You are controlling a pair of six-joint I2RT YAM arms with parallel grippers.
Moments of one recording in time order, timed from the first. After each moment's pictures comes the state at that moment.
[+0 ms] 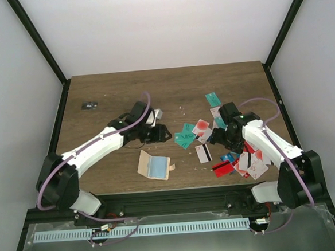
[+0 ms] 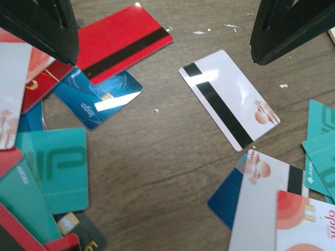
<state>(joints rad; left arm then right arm) -0.65 1.46 1.05 -0.52 0.36 -0.59 0.31 1.32 0.90 -0.94 -0.07 0.68</state>
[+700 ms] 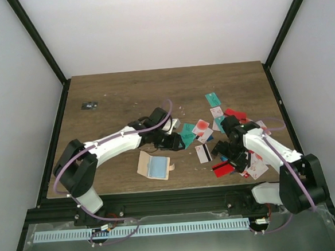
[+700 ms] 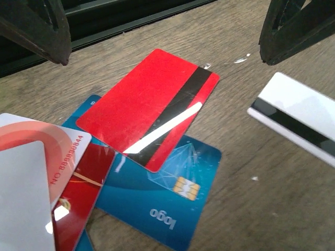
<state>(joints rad) -0.79 1.68 1.14 -0.46 0.45 -0.55 0.31 1.25 0.75 -1.03 -0.16 0.97</state>
